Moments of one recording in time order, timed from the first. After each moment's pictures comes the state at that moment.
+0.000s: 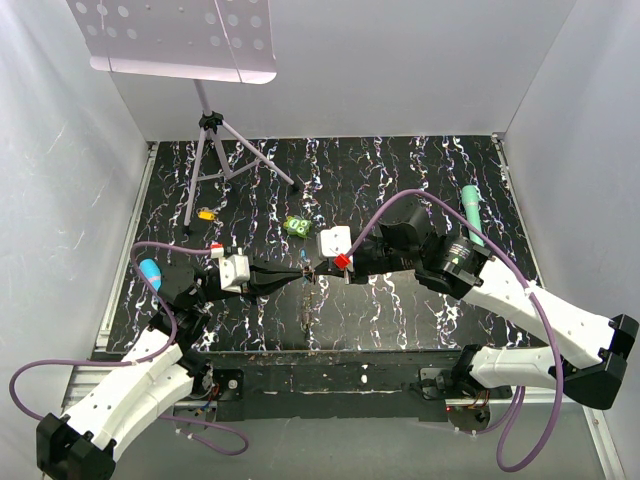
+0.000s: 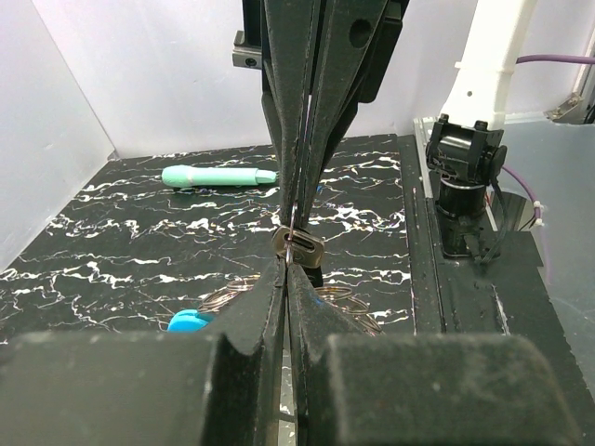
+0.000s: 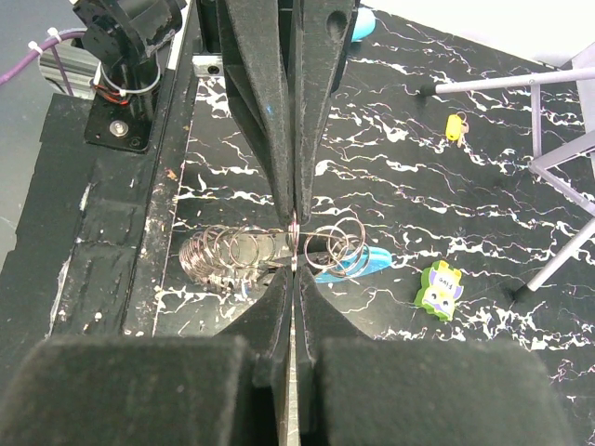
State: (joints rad) left arm -0.52 0.64 0.44 0.48 0.89 -0.01; right arm 1.02 1.15 1.22 -0.49 -0.51 -0.53
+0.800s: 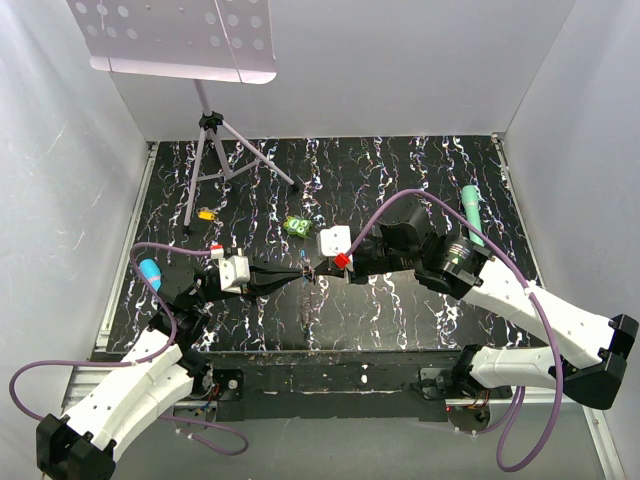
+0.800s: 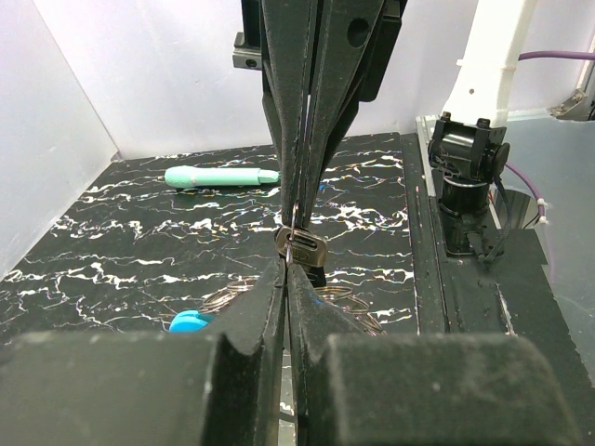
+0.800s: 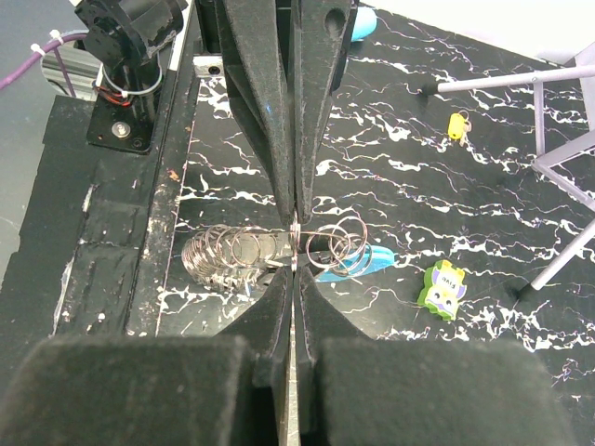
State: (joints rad) left arm -0.52 0.63 0.44 0.47 0.89 0.01; right arm 1.02 1.15 1.22 -0.49 -0.51 -0.52
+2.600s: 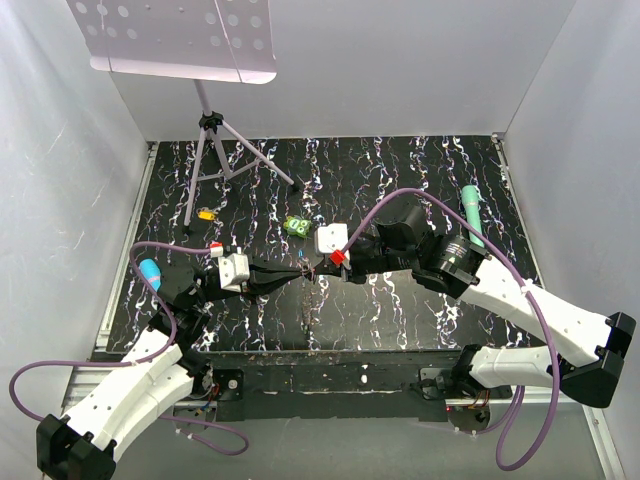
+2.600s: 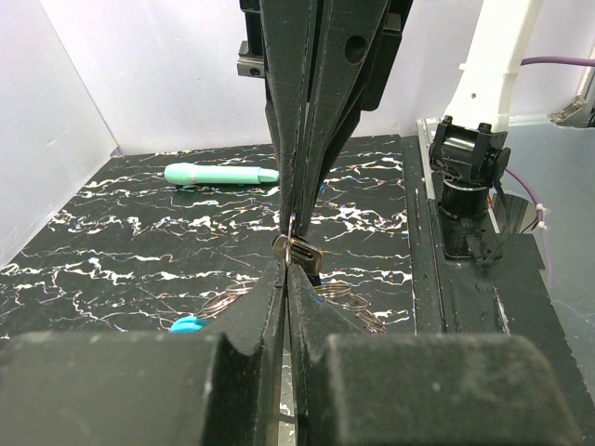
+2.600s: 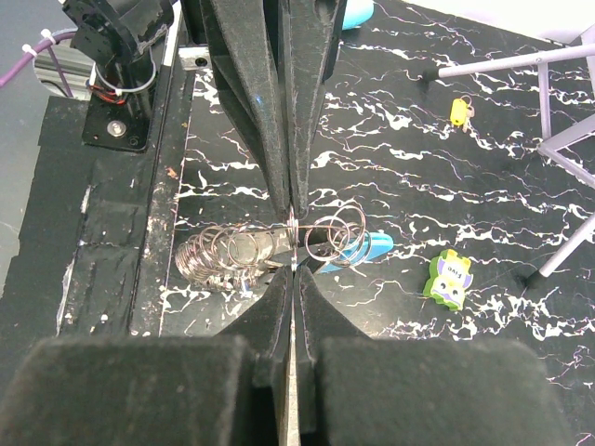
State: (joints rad) left arm -0.52 0.63 0.44 0.47 0.88 -0.01; right arm 1.02 1.16 1.22 -0.49 -0.49 -0.50
